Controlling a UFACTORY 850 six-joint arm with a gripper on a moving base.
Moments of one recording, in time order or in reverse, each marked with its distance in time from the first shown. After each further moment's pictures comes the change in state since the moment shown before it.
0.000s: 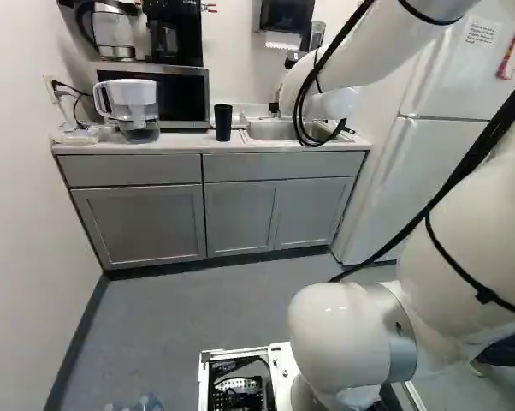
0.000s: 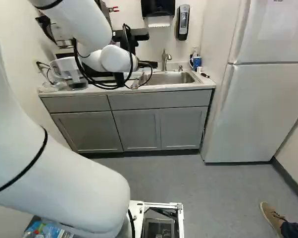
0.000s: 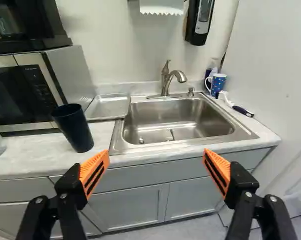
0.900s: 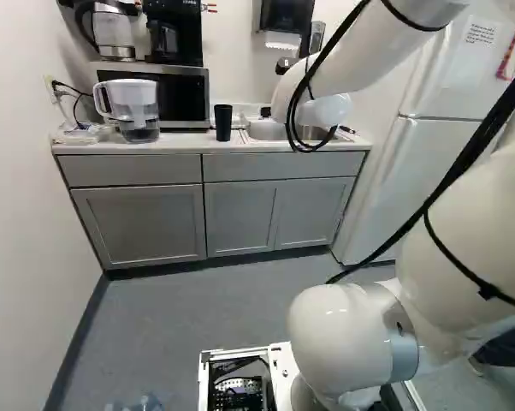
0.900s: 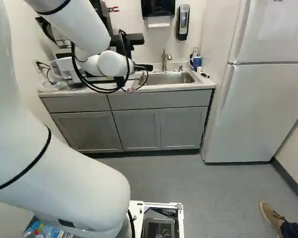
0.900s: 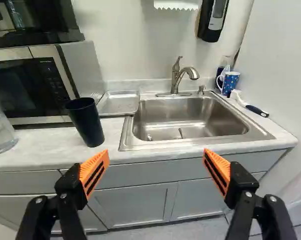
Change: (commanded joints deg) arm 2.7 -0.5 1.2 0.0 1.3 0.0
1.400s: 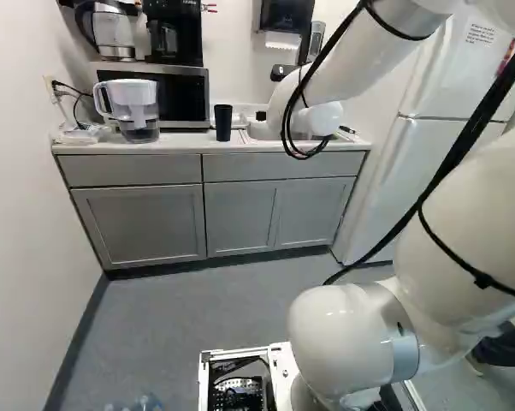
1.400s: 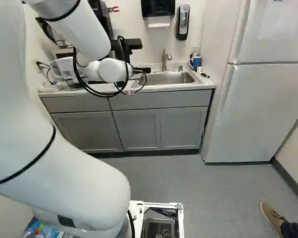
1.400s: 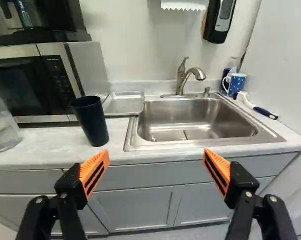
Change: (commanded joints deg) arm 1.5 -2.0 1.3 0.0 4.8 0.0
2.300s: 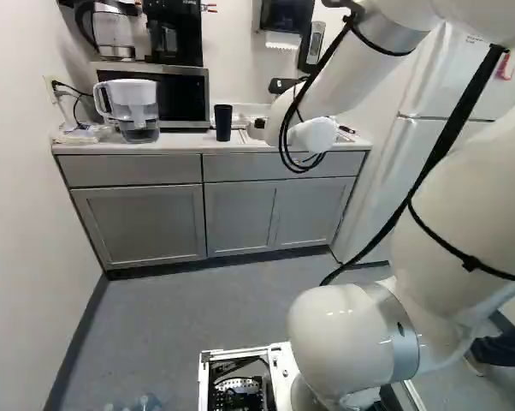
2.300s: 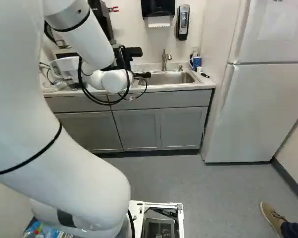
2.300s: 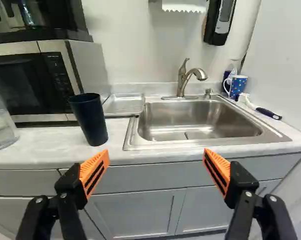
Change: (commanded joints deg) arm 0.4 -3.8 2.1 0.0 8.6 0.0
